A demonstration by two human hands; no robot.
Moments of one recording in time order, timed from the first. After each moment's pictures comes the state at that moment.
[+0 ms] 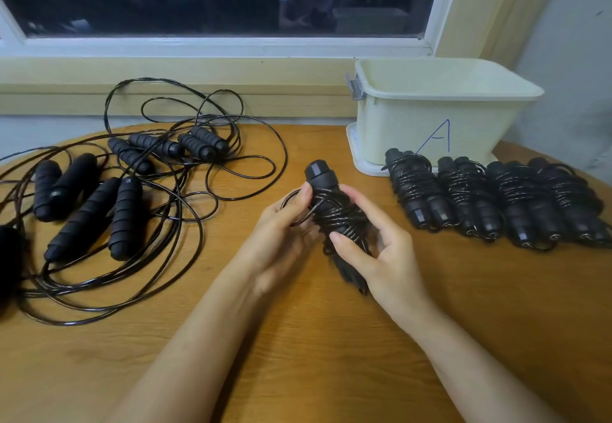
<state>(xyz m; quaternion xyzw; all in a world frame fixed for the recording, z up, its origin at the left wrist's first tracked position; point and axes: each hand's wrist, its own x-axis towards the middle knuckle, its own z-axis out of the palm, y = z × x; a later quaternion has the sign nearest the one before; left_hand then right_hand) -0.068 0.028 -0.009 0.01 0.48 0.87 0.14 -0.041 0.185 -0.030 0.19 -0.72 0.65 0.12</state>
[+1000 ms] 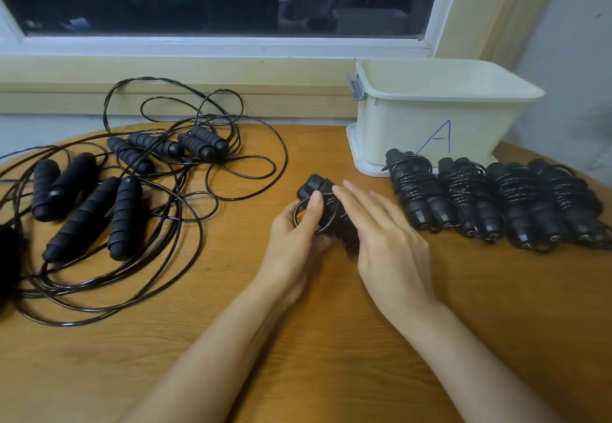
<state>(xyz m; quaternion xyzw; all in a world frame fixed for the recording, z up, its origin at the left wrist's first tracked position) -0.065 0.053 -0.026 -0.04 0.53 0.84 0.05 -0.051 0.188 -0.037 0.17 -0.91 0.20 0.31</state>
